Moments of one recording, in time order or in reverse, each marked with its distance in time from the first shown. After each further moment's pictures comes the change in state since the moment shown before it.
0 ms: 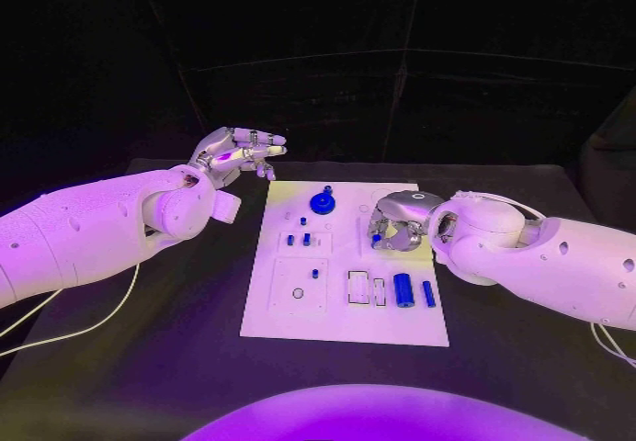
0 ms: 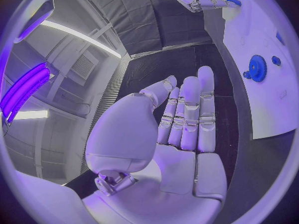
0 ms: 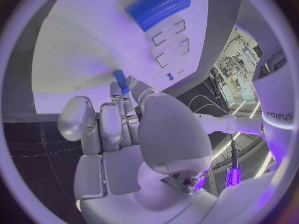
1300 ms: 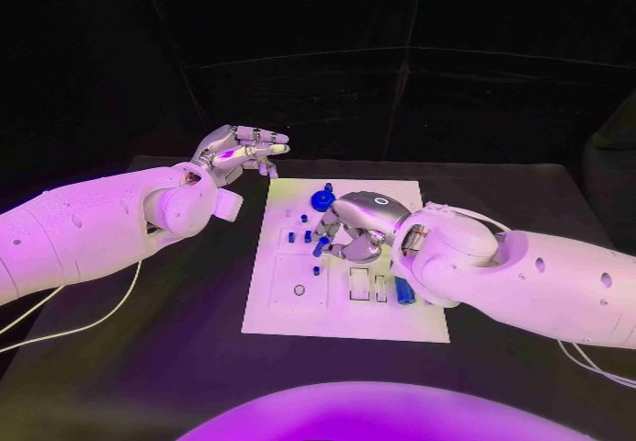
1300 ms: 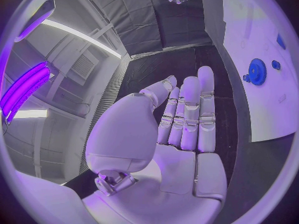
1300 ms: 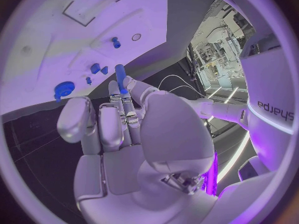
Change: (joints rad) left arm 0.000 0.001 0.000 0.006 0.000 0.008 -0.008; left_hand 0.000 0.000 -0.003 -0.003 0.000 0.000 0.000 0.004 -0.001 -0.007 0.000 0.000 -0.001 0.000 0.000 0.000 -0.002 0.000 0.000 0.000 0.000 -0.001; right arm -0.028 0.082 0.000 0.136 0.048 -0.208 0.058; right_hand -0.018 -0.018 0.182 -0.048 -0.007 0.044 0.011 0.005 -0.002 0.067 -0.002 -0.057 0.005 0.000 -0.007 0.014 -0.001 0.000 0.003 -0.011 0.003 0.002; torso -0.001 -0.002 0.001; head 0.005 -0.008
